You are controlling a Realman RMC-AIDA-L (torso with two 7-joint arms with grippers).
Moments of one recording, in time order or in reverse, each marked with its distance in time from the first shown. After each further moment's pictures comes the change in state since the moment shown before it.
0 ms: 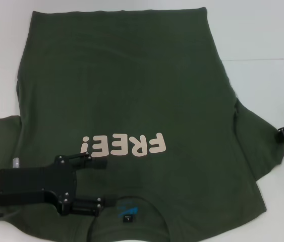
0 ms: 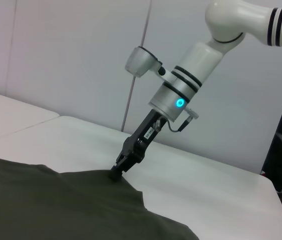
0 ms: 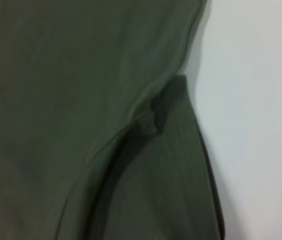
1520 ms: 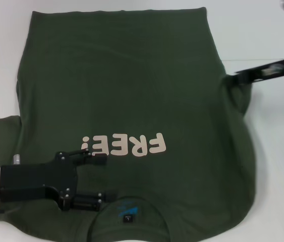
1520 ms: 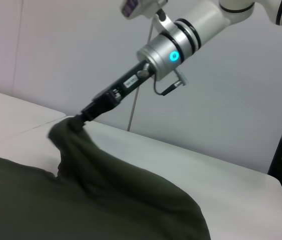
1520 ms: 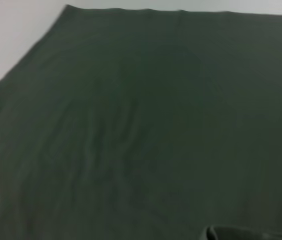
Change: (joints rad) left arm -0.008 0.001 0.000 -0.002 -0.003 -0.020 -0.003; right arm 0.065 0.045 -0.031 -0.147 0.282 -0.013 0.000
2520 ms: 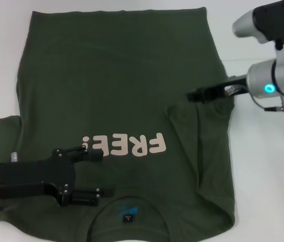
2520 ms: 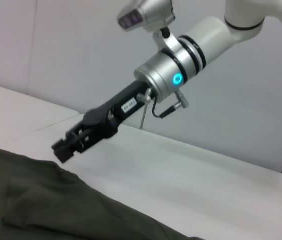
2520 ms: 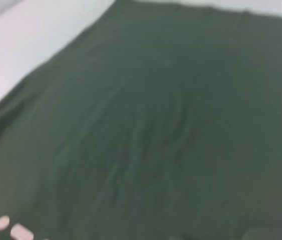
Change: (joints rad) left arm 0.000 0.002 -0.007 0.000 0.000 -0.028 -0.002; right arm -0.021 0.034 -0.221 0.103 0.167 0.193 -0.111
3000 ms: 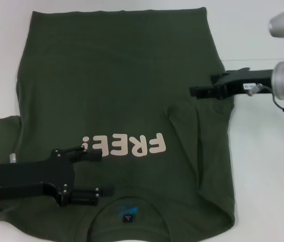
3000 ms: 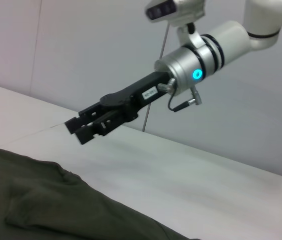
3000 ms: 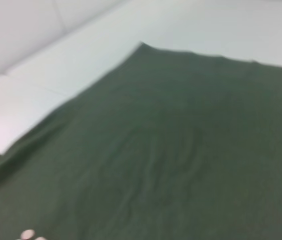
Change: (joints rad) left arm 0.008 -0.003 -0.007 0.000 -0.006 -0.001 0.000; right arm -0.155 -0.002 0.004 -0.157 0.208 -0.077 -0.199
